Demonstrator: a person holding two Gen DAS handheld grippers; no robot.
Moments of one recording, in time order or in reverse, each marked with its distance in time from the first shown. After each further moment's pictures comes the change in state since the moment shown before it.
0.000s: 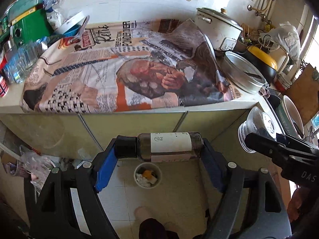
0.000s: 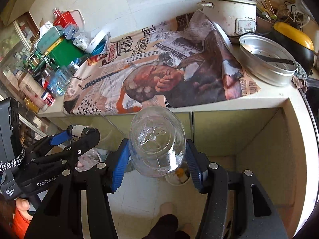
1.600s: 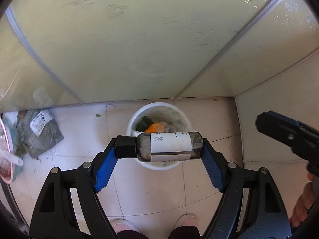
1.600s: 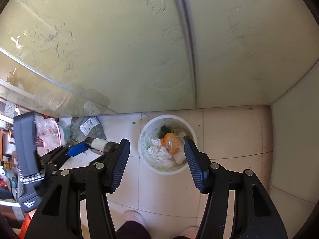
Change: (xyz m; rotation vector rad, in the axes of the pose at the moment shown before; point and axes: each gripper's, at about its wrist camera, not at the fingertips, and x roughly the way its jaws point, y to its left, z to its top) left arm 0.423 0.094 -0.228 -0.030 0.373 -0.040; right arm 0.377 -0.117 -0.170 0.117 0.278 -0.020
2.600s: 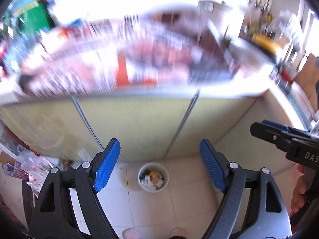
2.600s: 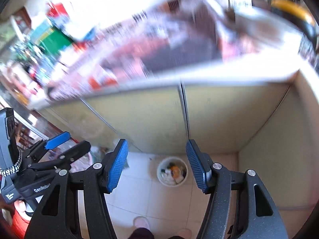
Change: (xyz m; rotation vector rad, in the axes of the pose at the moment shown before) left arm -0.455 -0.118 0.012 0.046 -0.478 0.076; right arm -0.357 0.087 0.027 -0.115 -0.319 0.023
